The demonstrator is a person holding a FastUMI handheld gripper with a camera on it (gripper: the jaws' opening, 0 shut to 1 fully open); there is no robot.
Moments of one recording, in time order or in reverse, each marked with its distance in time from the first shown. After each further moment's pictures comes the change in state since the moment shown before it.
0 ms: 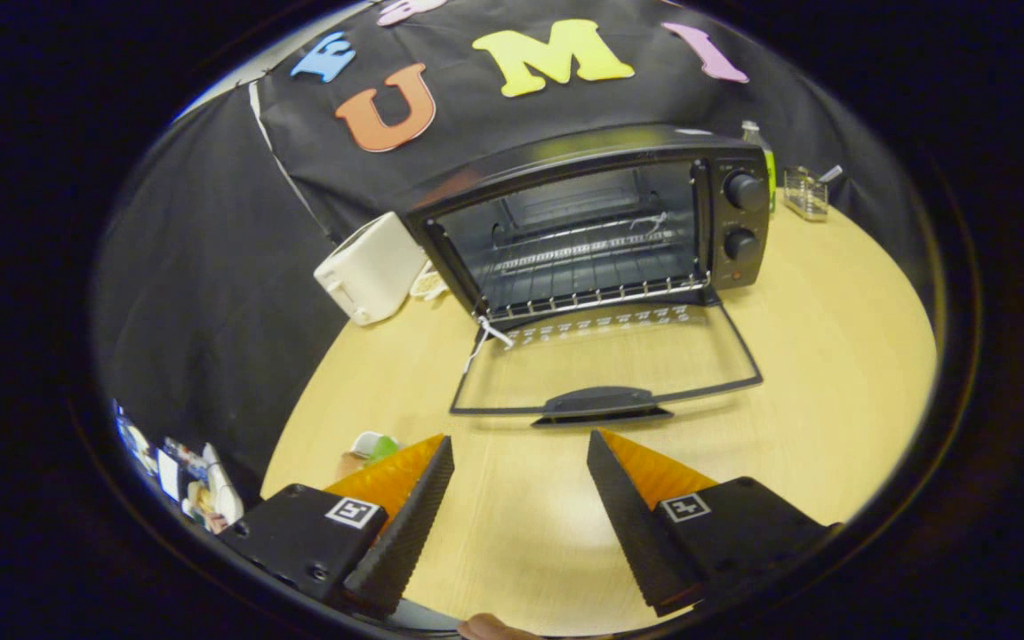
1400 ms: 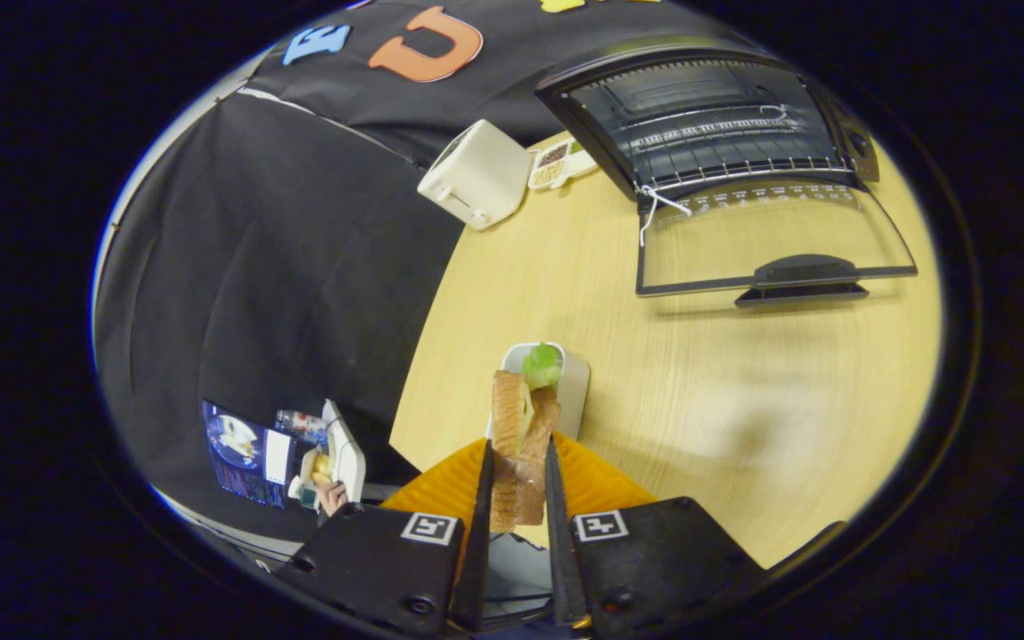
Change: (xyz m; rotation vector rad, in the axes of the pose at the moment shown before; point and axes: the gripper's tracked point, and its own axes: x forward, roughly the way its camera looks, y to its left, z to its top) arm 0.000 0.104 -0.066 0.054 0.317 0.296
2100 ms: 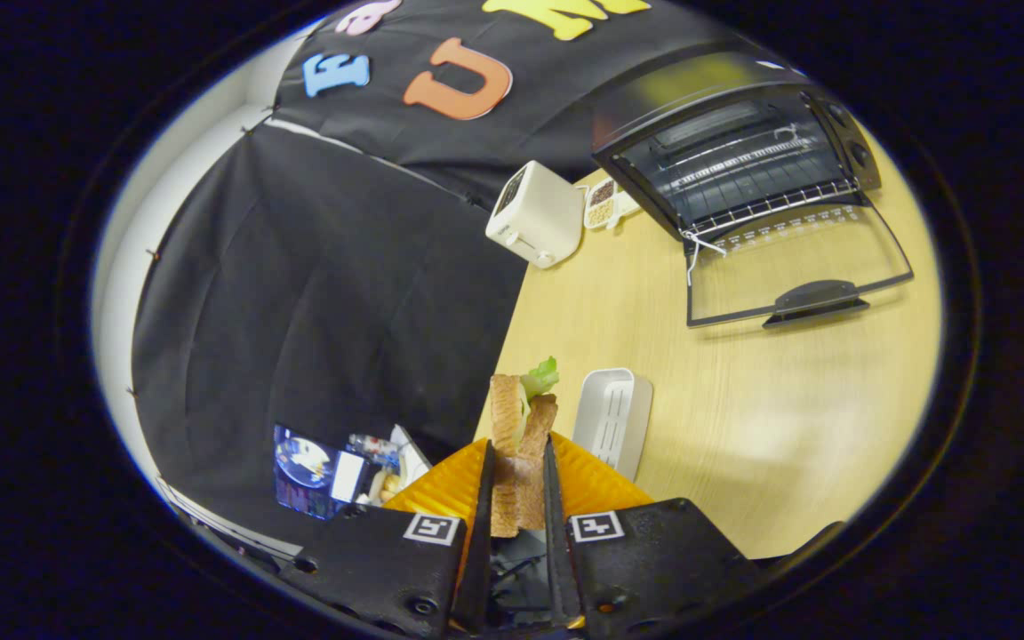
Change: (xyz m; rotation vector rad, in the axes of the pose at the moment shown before) arm -0.065 0.051 0.028 0.103 -0.118 0.216
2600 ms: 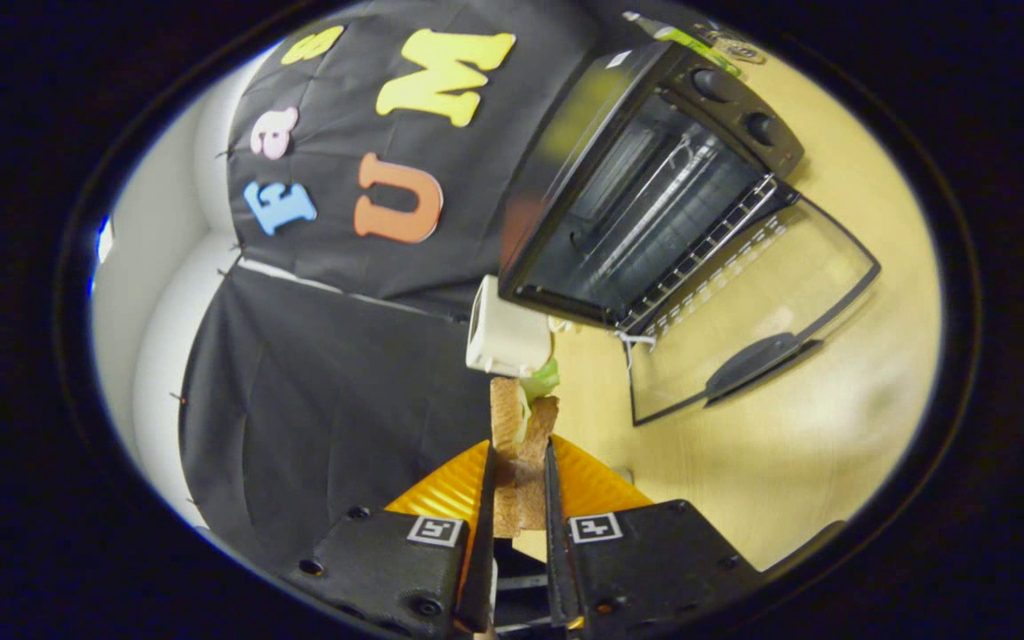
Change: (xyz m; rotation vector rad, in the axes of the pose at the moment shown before) arm -0.023 -0.079 0.112 0.300 -0.347 0.078
